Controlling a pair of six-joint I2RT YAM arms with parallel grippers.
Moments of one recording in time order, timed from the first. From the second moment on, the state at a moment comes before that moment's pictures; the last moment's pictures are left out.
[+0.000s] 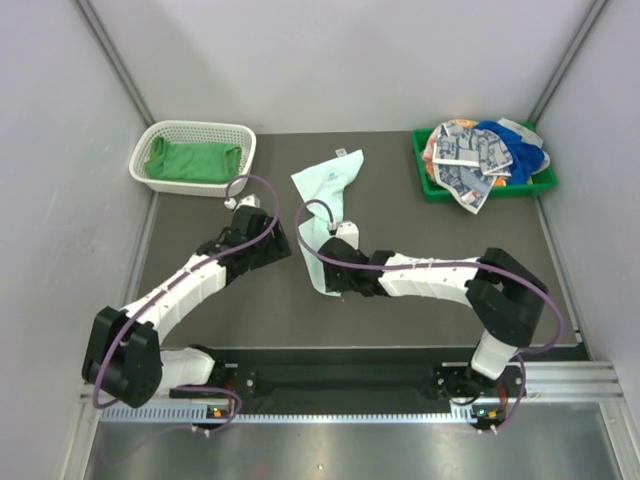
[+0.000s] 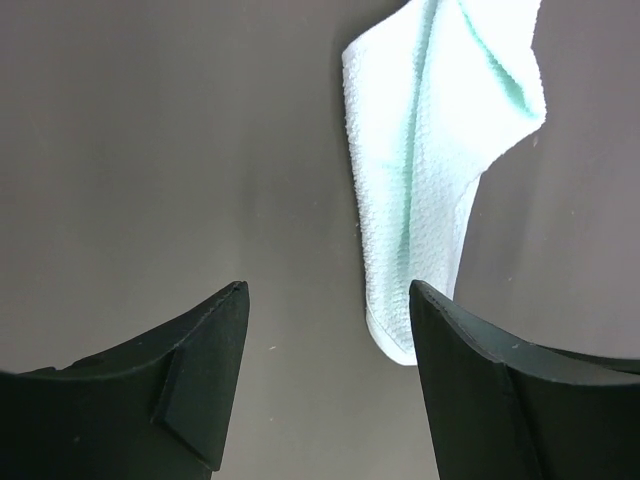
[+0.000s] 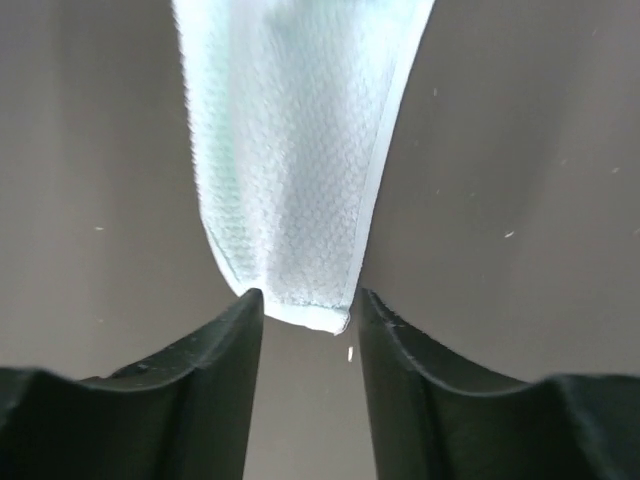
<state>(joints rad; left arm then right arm) -0.44 1.26 0.79 -0.33 -0.07 -0.73 1.02 1.68 1.03 -0.28 0.34 0.72</state>
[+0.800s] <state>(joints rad) -0.43 1.25 0.72 -0.28 0.08 -0.71 1.05 1.70 1.06 -0.39 0.42 0.73</state>
